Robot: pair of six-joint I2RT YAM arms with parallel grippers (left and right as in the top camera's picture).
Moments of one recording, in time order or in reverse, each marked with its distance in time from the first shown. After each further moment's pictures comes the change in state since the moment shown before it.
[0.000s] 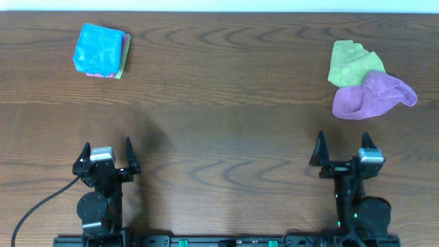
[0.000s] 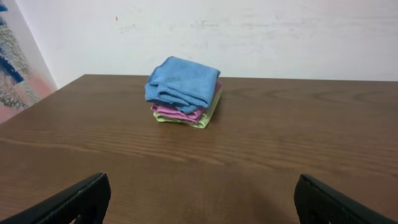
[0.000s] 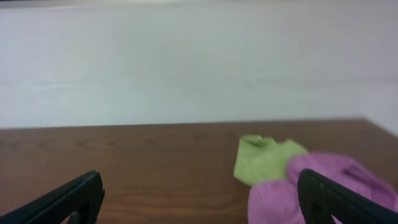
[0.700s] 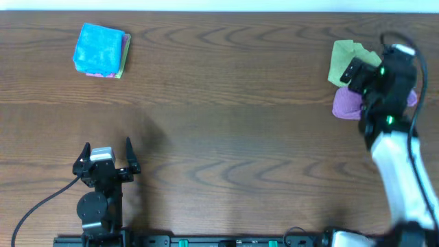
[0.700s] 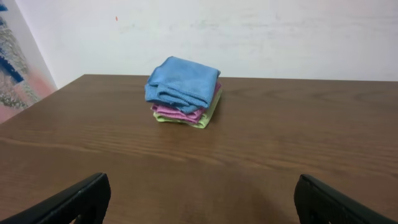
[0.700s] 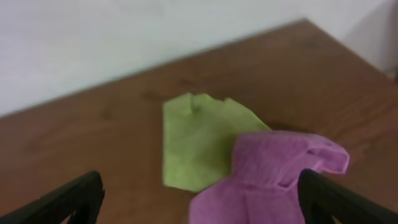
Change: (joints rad) left arm 0.000 0.000 0.000 0.000 0.000 0.000; right arm -0.231 1.331 0.860 -0.103 0.090 0.099
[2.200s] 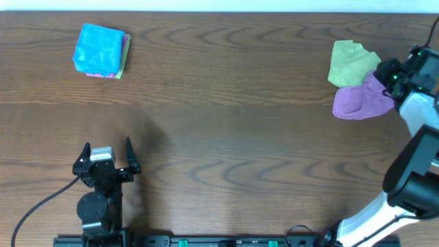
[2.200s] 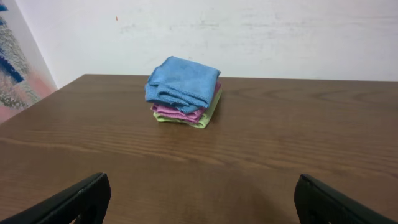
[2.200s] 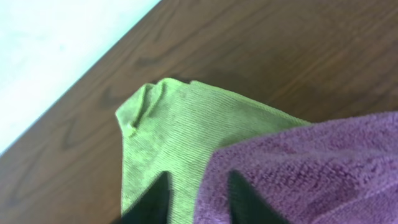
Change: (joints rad) left arm 0.000 0.000 0.000 0.000 0.000 0.000; right arm -0.274 0.505 0.306 0.006 -0.401 0.212
